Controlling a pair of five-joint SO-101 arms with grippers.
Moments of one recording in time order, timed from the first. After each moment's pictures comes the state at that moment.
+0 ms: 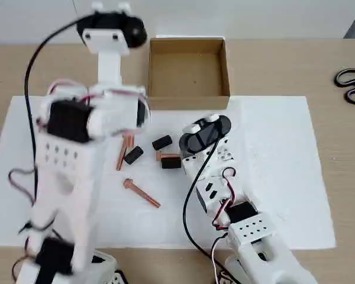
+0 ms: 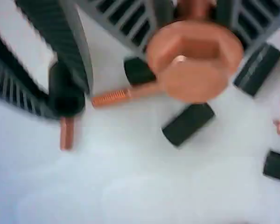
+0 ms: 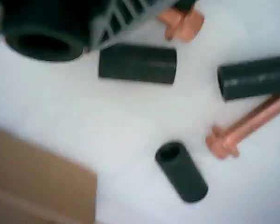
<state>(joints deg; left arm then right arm) 14.4 -13.7 -19.9 99.6 15.7 -24.6 -48.0 80.1 -1.2 2.5</state>
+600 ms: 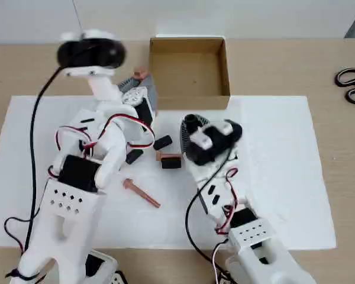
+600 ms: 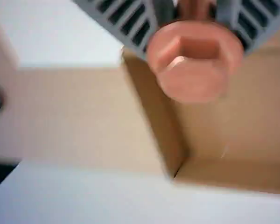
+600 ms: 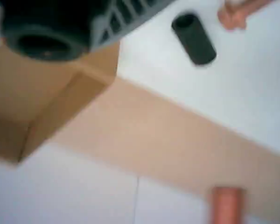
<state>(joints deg) 15.1 -37.8 29.1 37.6 29.1 -24.6 -48.0 86.6 -29.0 3.4</state>
